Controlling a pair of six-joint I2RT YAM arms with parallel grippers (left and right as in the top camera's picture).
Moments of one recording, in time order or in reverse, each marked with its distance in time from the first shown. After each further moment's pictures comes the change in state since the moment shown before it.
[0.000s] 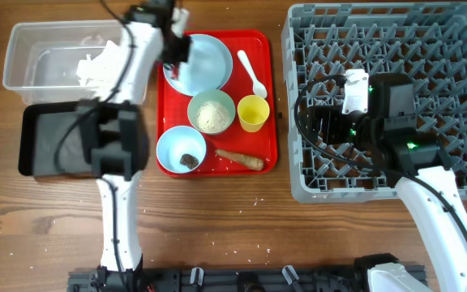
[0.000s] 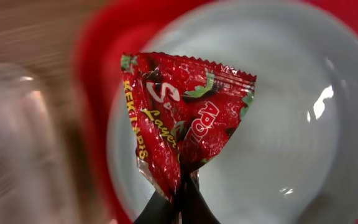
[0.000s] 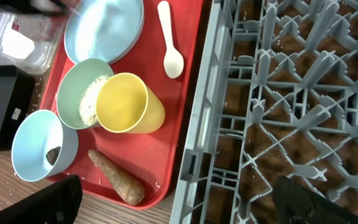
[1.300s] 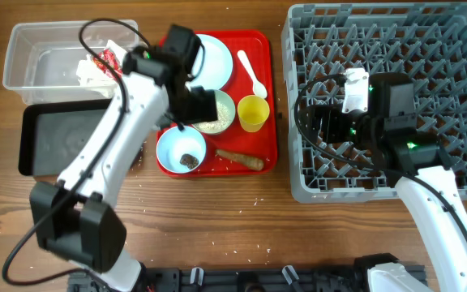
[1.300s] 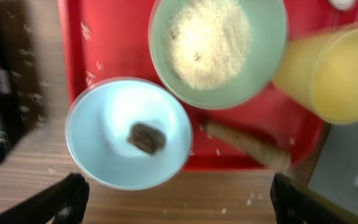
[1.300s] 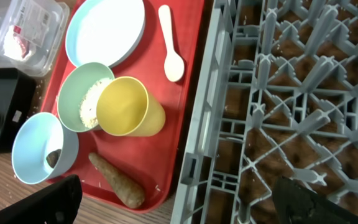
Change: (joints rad) left arm -0.210 -0.640 -0.624 -0.229 0.018 -0.457; right arm 0.000 0.001 0.000 0.011 0.000 0.000
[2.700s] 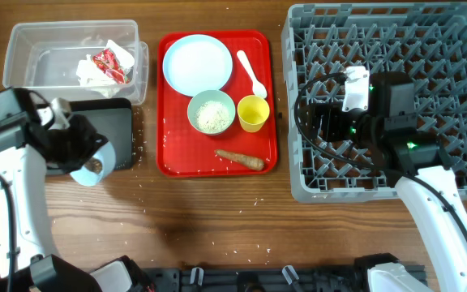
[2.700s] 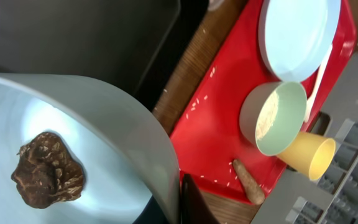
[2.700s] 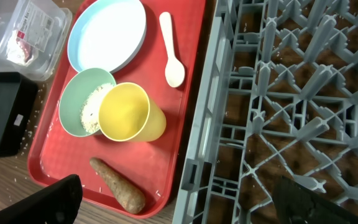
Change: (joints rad) left arm 0.790 -0.382 -0.494 0.236 0.418 0.172; right arm 0.000 0.000 0.000 0.020 0.000 0.000
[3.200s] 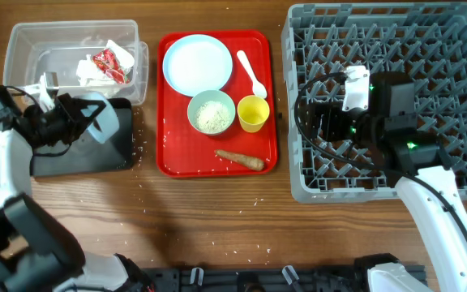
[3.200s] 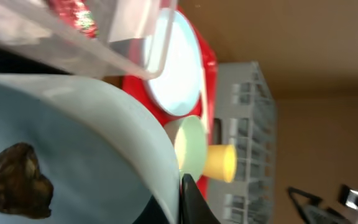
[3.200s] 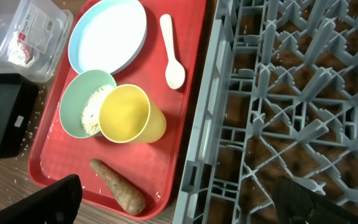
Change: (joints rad) left arm 0.117 0.269 0.000 0.376 0.586 0.167; right arm 0.000 0.000 0.000 0.007 0.000 0.000
